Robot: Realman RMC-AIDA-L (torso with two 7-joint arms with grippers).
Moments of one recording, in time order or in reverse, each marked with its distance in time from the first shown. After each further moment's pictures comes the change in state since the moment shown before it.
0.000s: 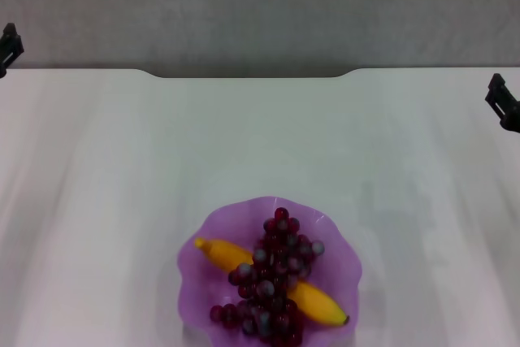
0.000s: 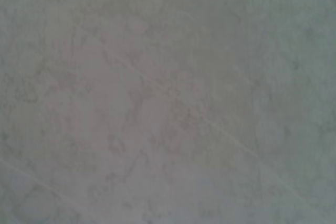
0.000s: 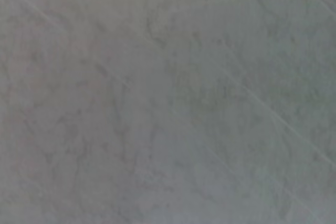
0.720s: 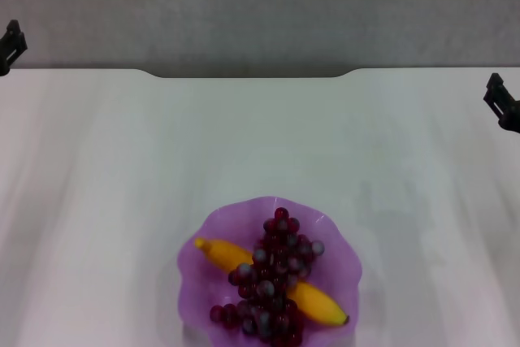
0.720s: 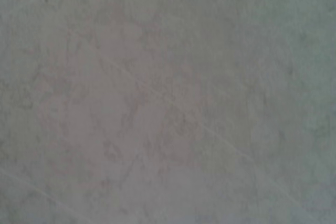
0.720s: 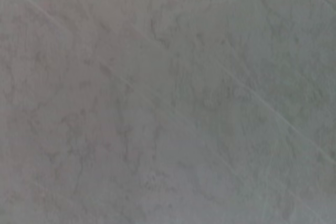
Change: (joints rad) left arm 0.003 -0.005 0.002 -0.014 0.002 -0.001 0.009; right arm 0.002 0.000 -0.004 0.001 0.000 -0.002 0.000
